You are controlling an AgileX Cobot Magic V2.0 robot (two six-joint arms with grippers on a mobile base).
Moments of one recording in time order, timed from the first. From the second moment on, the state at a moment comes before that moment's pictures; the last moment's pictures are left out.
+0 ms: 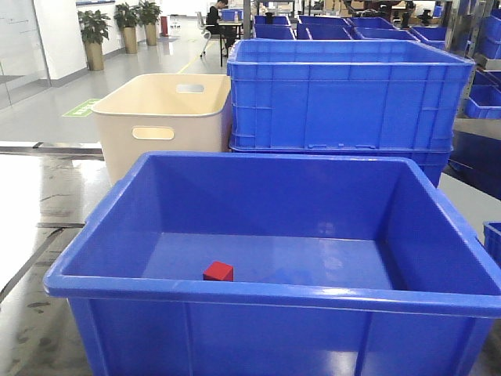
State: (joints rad) left arm -0.55 0.38 -0.51 -0.08 0.29 0.08; right arm 0.36 0.14 -0.58 -0.16 0.71 0.08
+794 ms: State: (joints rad) left arm -0.18 -0.01 0.03 -0.04 0.02 0.12; right arm 0.36 0.14 -0.58 -0.16 0.71 0.08
